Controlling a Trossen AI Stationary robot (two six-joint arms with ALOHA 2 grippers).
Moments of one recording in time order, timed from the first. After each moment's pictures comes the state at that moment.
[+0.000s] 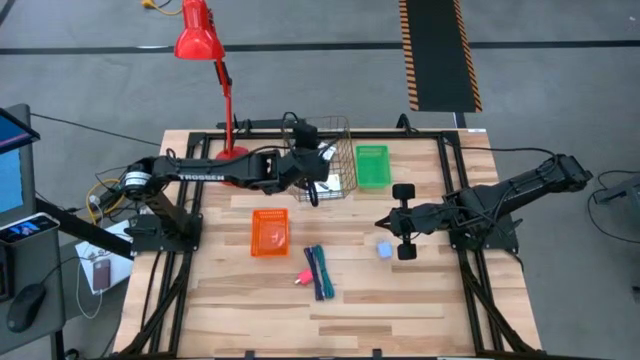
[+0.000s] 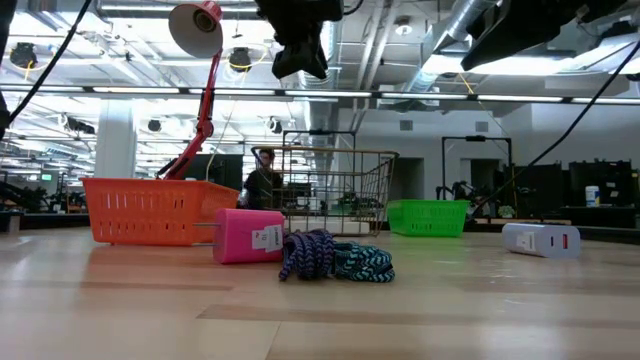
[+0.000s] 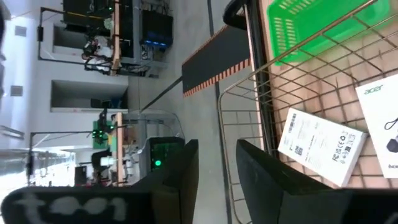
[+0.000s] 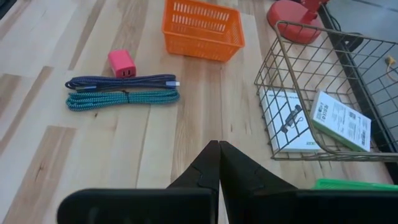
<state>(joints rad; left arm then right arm) 0.10 1.66 1.47 -0.41 -0.78 0.87 0.32 1.03 0.80 -0.48 0.34 -0.02</state>
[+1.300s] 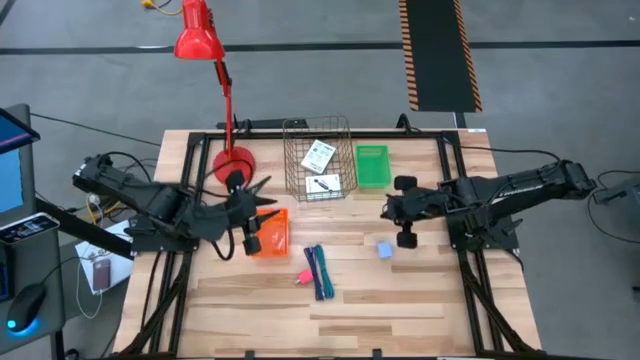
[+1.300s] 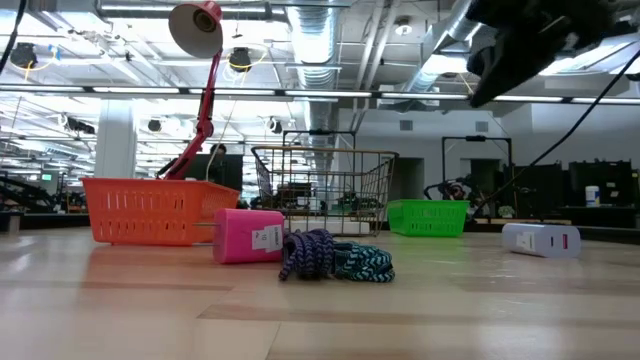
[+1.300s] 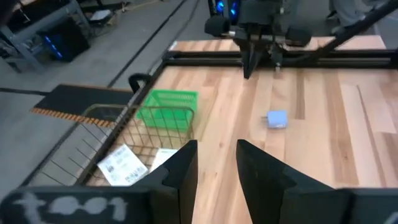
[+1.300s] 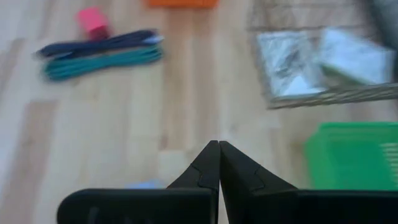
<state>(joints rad) -0.42 1.16 1.24 -0.64 -0.72 -0.23 0.14 1.04 0.80 -0.62 0.17 0.02</state>
